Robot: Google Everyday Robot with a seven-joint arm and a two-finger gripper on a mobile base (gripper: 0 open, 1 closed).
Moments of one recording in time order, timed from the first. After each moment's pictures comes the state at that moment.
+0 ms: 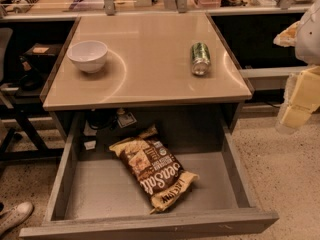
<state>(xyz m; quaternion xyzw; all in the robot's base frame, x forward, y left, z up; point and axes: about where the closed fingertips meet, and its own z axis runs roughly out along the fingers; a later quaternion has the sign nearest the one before) 0.438 -0.217 0.977 -0.60 0.78 -0.04 0.16</state>
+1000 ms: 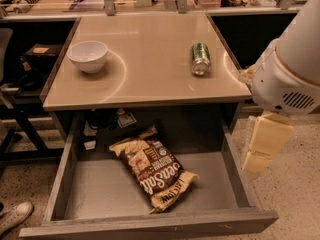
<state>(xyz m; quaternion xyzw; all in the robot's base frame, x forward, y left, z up) 0.387 -0.153 0.932 -0.62 0.78 0.00 0.13</state>
